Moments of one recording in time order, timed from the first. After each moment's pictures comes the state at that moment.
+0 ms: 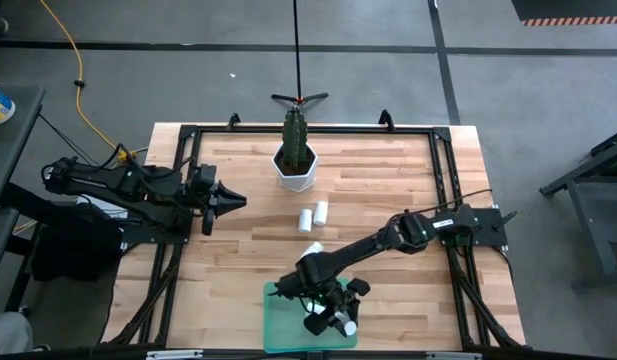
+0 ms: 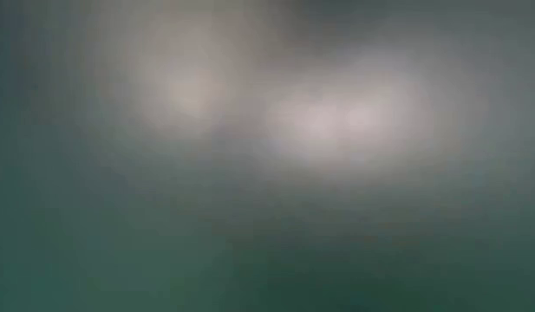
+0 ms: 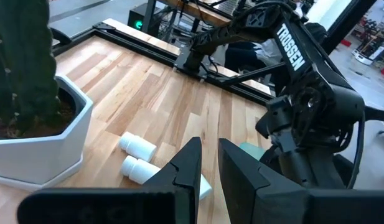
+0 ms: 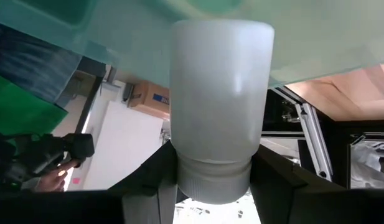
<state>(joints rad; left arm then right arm) -0.22 0.65 0.77 -0.42 -0.26 -0.45 0.37 2.52 2.31 -1.57 -1.00 1.05</state>
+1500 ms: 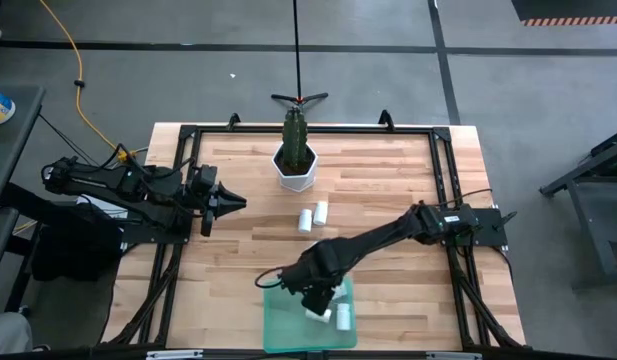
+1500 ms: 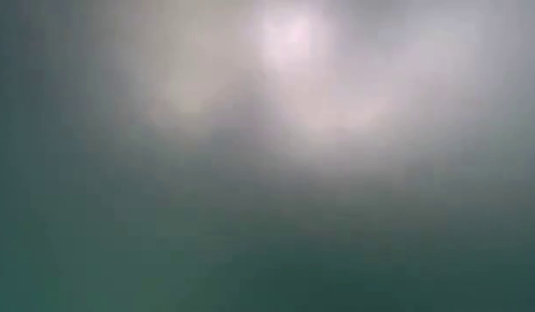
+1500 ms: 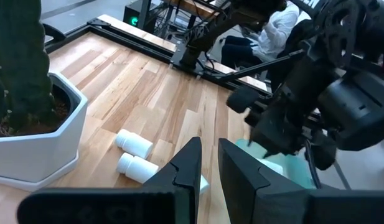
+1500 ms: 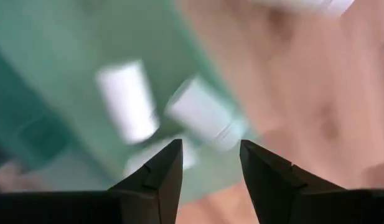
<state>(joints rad) -0.22 0.65 0.77 -0.42 -0.24 -0.45 0.37 2.36 2.35 -1.53 -0.13 0.89</state>
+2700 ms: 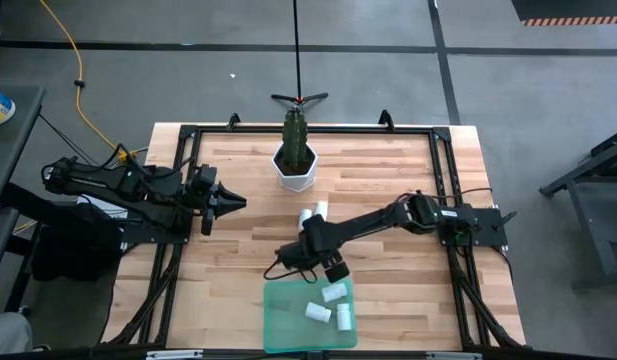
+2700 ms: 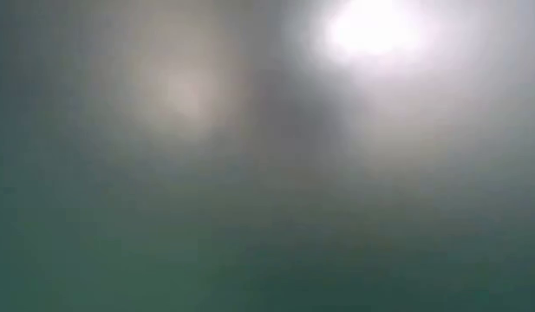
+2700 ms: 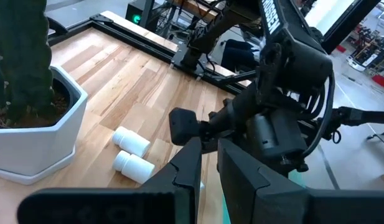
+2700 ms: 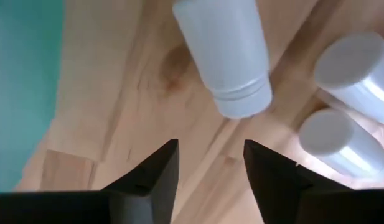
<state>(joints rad) -0.22 0.65 0.77 -0.42 -0.25 -0.51 0.25 2.36 2.11 -1.44 0.14 -0.16</state>
